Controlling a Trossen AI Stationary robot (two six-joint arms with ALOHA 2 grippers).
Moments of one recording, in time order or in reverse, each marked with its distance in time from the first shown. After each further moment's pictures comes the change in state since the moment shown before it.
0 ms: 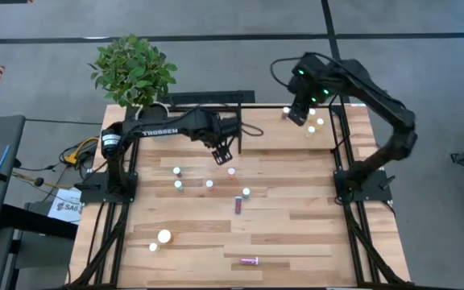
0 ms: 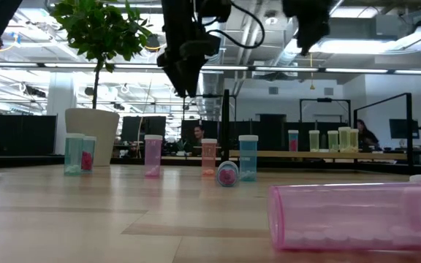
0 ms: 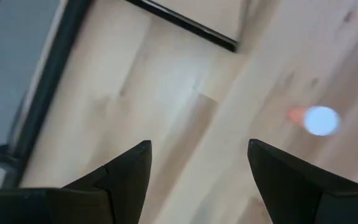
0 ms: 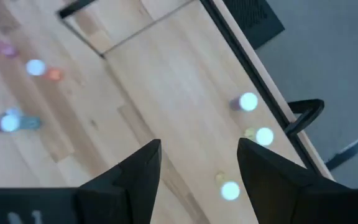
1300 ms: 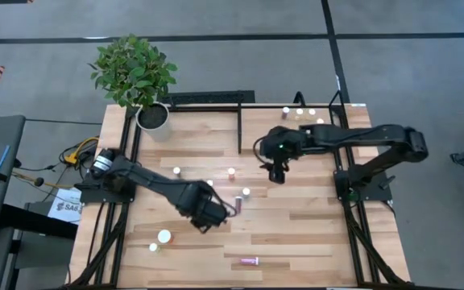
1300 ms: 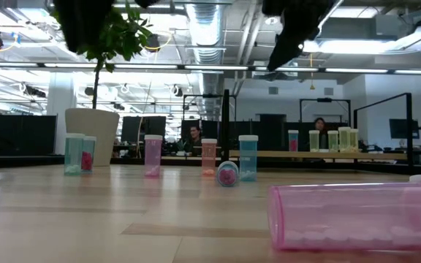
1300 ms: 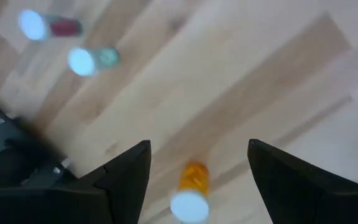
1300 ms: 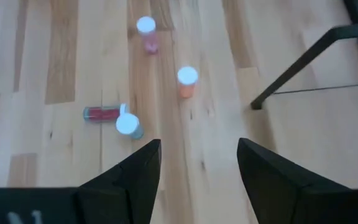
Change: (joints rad) left arm -0.579 0.000 -0.004 -0.348 0.225 -0.946; right arm 0.533 -0.132 -0.633 0.729 -0.002 0.080
